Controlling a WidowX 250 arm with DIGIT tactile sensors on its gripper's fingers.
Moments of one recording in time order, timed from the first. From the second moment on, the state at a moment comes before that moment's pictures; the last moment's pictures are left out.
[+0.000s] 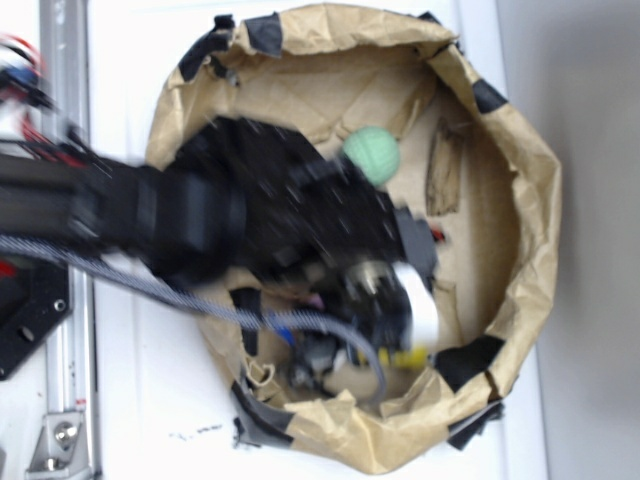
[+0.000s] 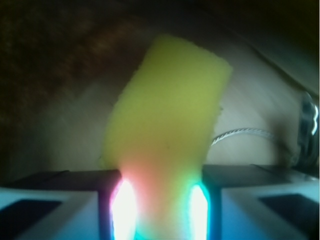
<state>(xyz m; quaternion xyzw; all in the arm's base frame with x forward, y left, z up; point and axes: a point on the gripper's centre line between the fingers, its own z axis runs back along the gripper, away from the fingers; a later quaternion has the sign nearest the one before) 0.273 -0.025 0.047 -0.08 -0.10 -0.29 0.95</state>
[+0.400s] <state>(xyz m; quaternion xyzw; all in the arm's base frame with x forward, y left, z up) 0.251 0.027 0.120 -0.06 -0.06 -0.05 1.00</state>
